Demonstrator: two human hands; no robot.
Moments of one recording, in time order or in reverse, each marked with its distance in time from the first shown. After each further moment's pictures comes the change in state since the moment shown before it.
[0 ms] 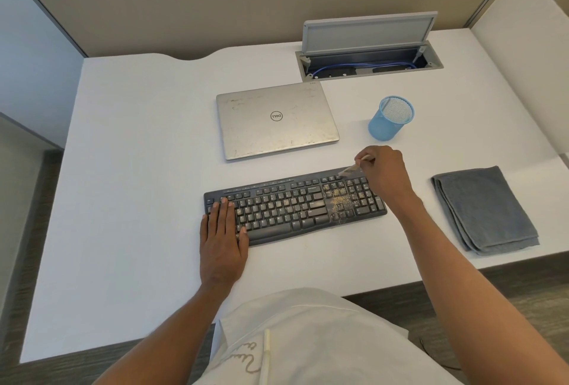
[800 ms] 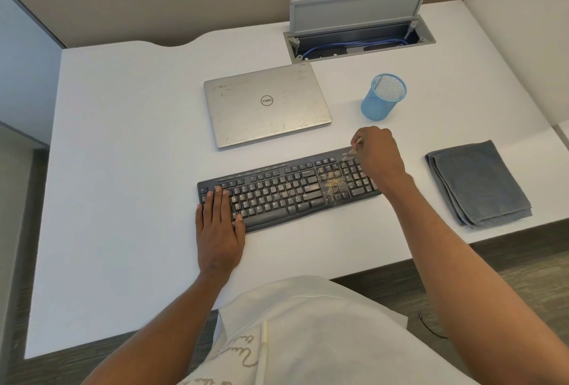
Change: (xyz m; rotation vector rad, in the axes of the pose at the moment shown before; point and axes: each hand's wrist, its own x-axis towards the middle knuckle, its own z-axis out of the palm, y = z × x) left_hand 0.000 0.000 0.000 0.012 -0.024 -0.017; right_hand 0.000 0.000 0.006 -0.139 0.001 0.052
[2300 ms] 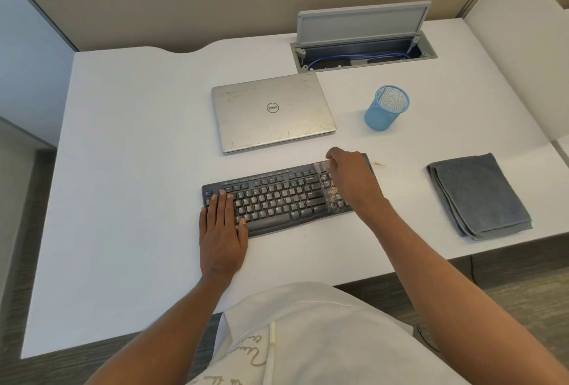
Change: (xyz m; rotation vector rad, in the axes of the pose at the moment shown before) left_hand 0.000 -0.001 0.002 -0.012 0.020 0.011; right_hand -0.038 -0.045 0.027 -0.013 -0.081 -0.150
